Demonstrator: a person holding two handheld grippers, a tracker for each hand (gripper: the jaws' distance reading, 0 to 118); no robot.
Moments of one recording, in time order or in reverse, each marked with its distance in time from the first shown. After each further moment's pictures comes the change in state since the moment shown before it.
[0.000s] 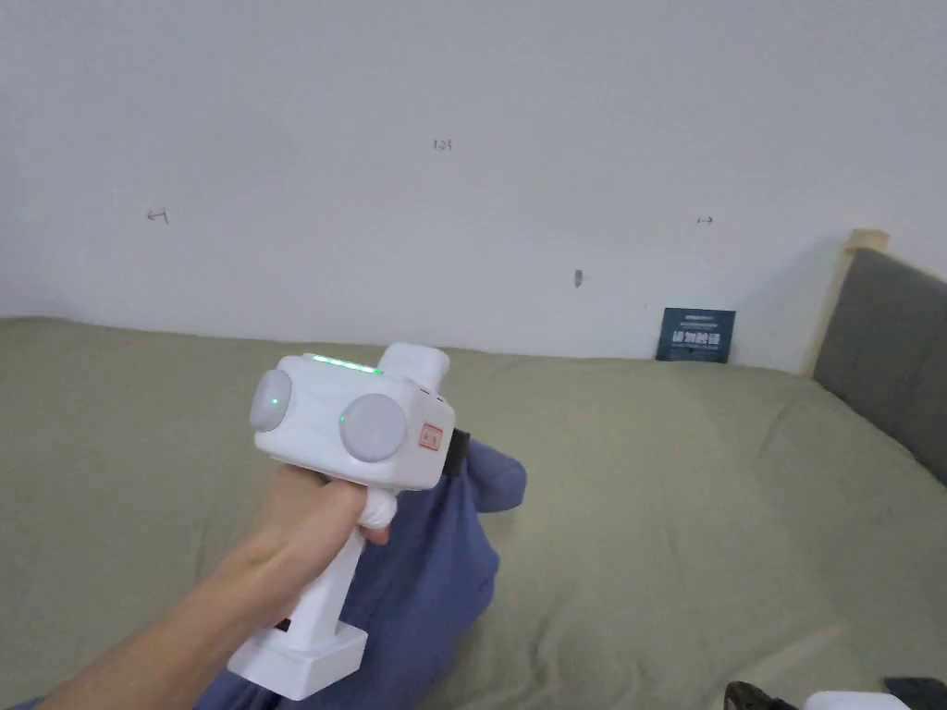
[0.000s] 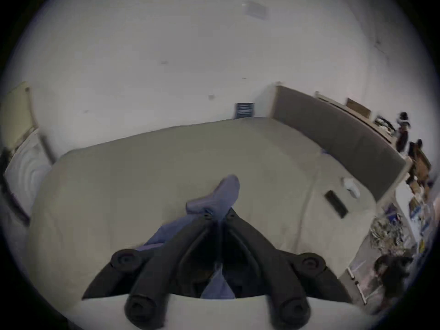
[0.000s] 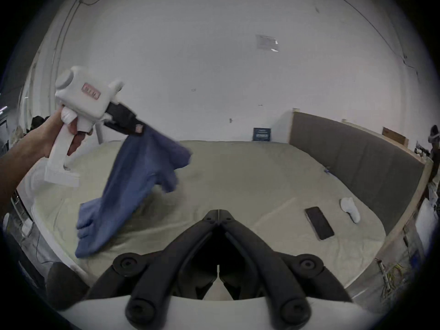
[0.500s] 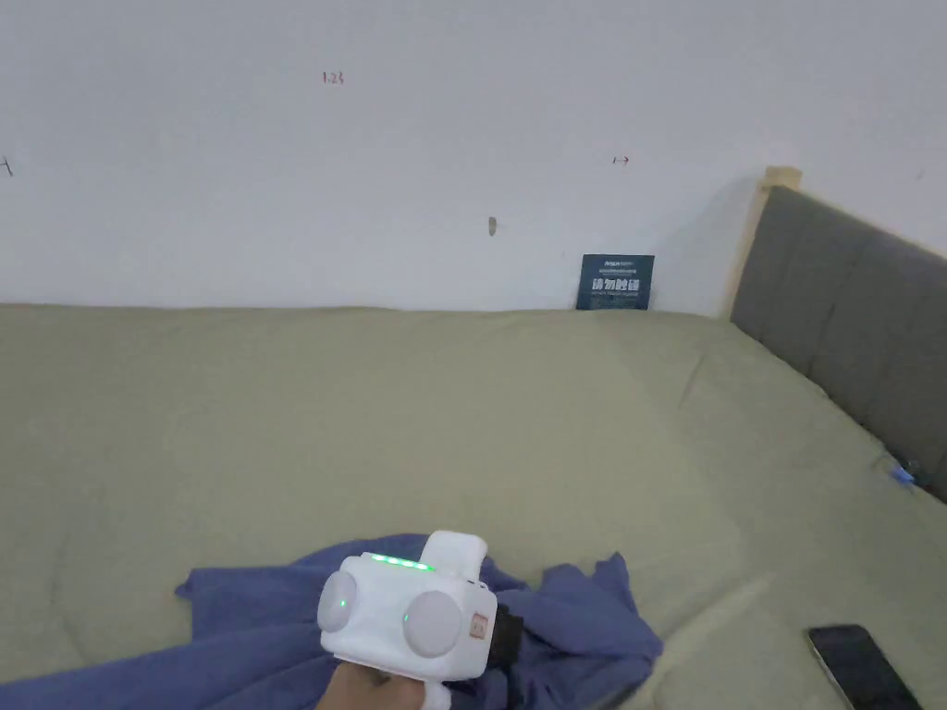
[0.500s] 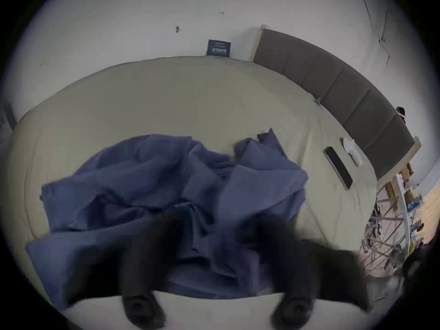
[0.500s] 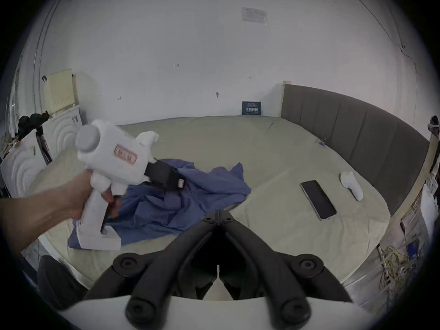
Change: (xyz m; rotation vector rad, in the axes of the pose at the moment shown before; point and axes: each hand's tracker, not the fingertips) left arm 0.066 -0.133 -0.173 -0.276 -0.128 0.080; right arm 0.025 -0.037 -0.054 -0.145 -0.047 -0.041
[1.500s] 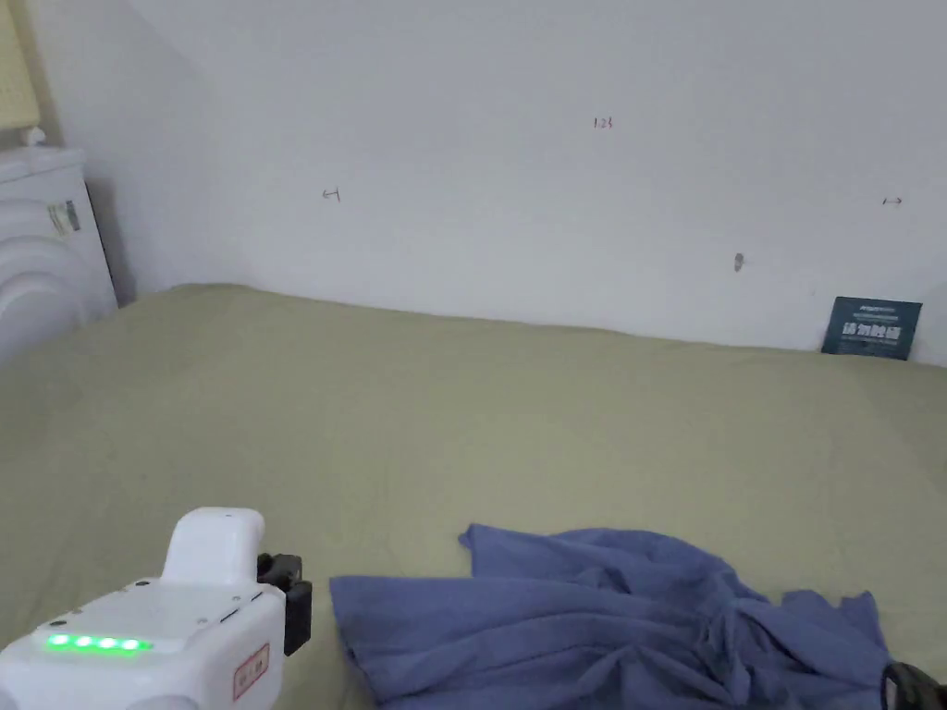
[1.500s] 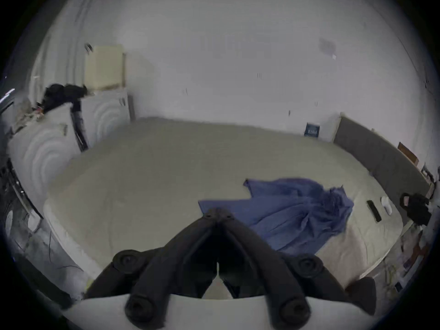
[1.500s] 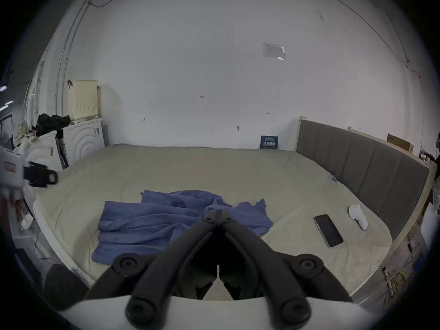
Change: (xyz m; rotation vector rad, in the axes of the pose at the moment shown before) left arm -0.146 -0.168 0.330 0.384 0.490 0.288; right arm -0.049 0.022 0.052 0.200 0.095 0.069
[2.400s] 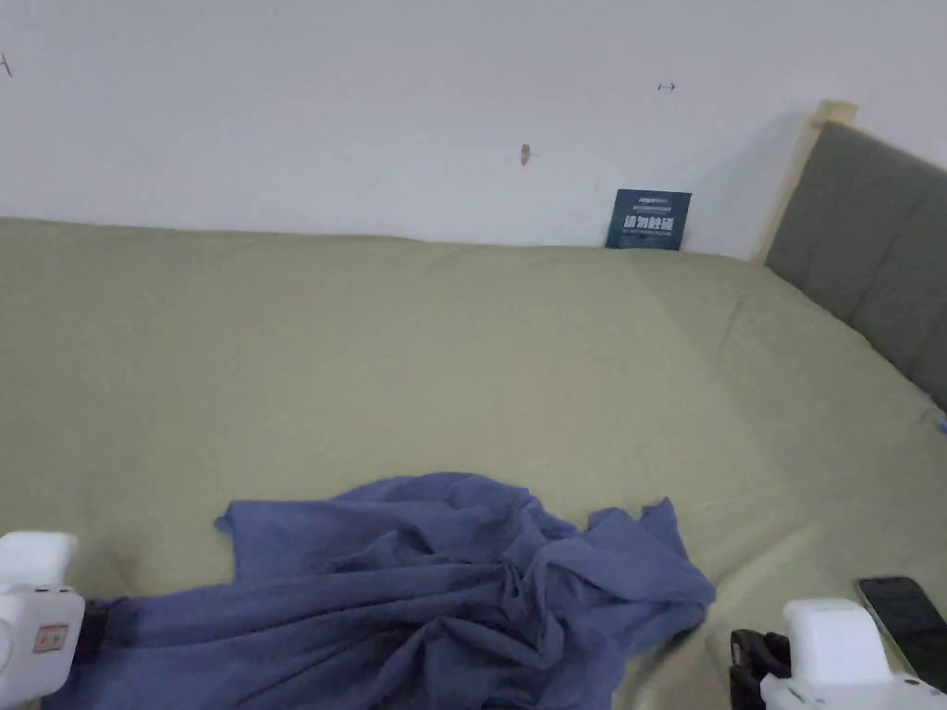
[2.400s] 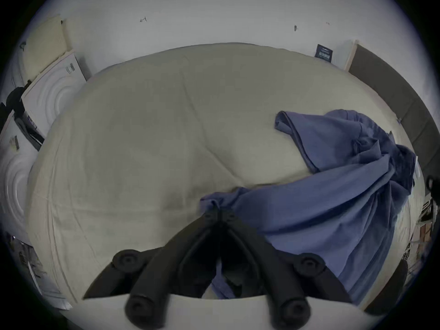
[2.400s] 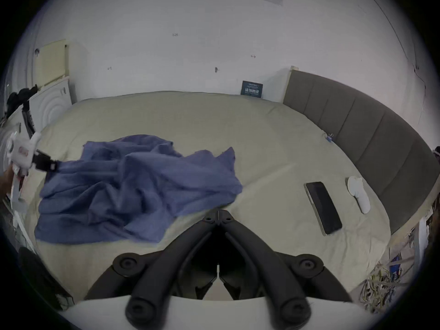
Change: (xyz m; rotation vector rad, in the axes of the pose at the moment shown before) left arm -0.006 -0.004 -0.254 -0.402 -0.017 -0.177; right arm 0.084 -0.046 -0.144 -0.349 -0.137 0.029
